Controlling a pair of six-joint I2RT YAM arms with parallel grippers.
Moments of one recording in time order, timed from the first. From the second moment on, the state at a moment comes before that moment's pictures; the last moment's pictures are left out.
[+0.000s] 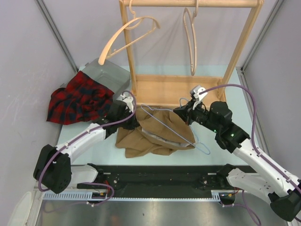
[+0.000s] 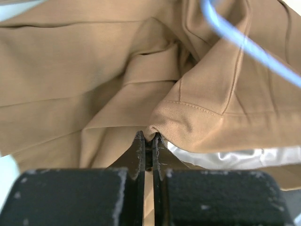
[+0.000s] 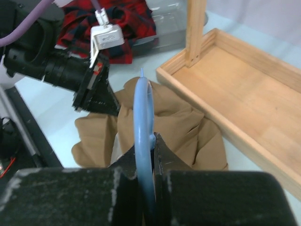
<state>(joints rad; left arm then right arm) -0.50 1.24 0.75 -0.25 0.17 -0.35 0.66 0.89 0.85 -0.08 -0.19 0.12</state>
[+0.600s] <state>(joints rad) -0.50 1.22 0.86 -0.36 0.02 -0.36 0.74 0.95 0.99 -0.34 -0.37 -0.02</state>
